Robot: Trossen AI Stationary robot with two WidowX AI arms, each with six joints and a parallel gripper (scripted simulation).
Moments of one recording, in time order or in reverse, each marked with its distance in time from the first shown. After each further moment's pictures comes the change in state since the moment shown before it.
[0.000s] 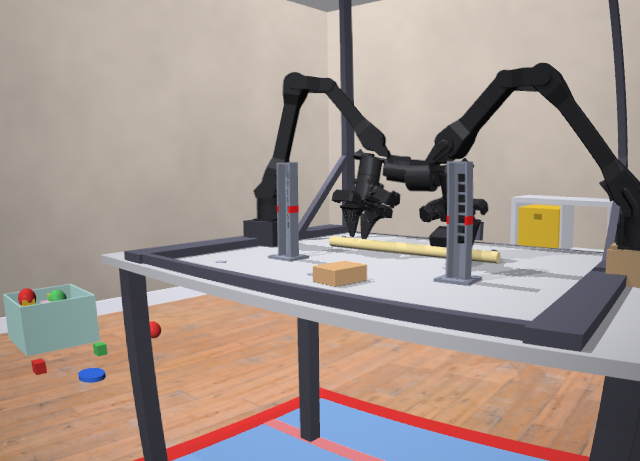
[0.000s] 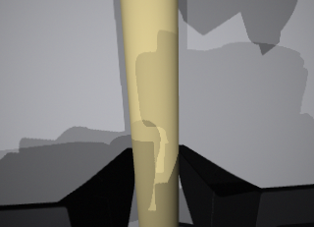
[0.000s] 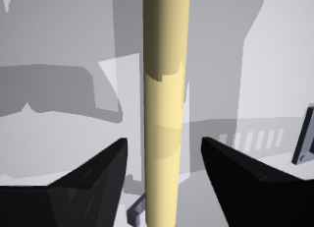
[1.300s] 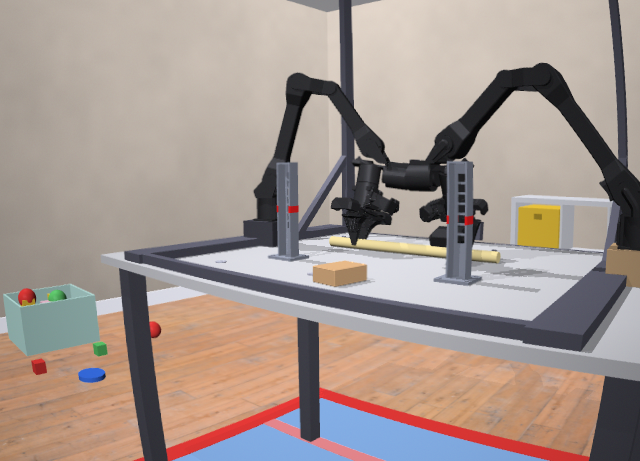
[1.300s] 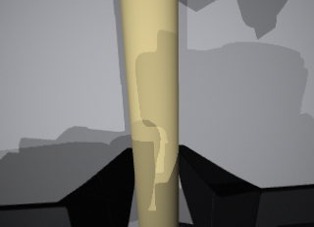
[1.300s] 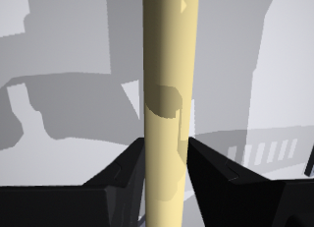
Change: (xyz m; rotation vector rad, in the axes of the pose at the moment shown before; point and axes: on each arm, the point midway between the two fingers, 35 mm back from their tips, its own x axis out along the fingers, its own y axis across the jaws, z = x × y) left arm 0.000 0.000 0.000 0.000 0.000 0.000; right arm 0.019 0.000 0.001 0.000 -0.006 0.002
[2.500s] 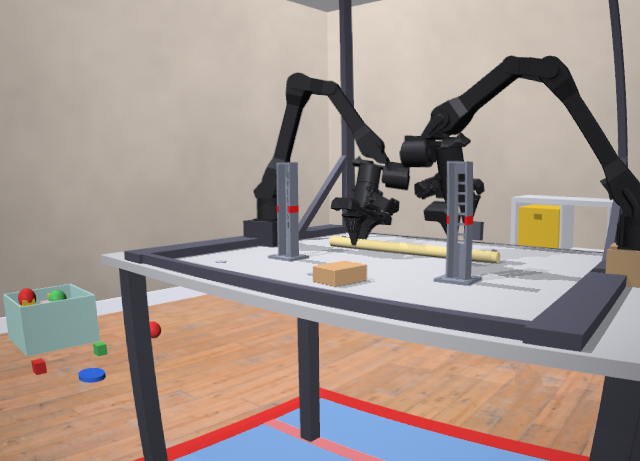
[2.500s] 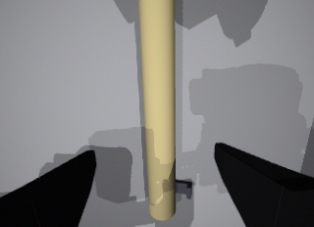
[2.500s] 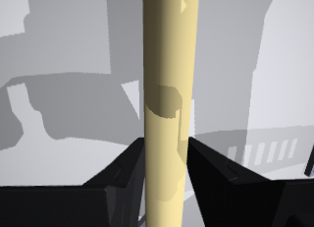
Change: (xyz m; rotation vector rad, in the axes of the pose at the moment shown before) left arm -0.052 0.002 0.003 -0.005 -0.011 0.047; right arm 0.000 0.000 0.000 0.000 0.000 0.000
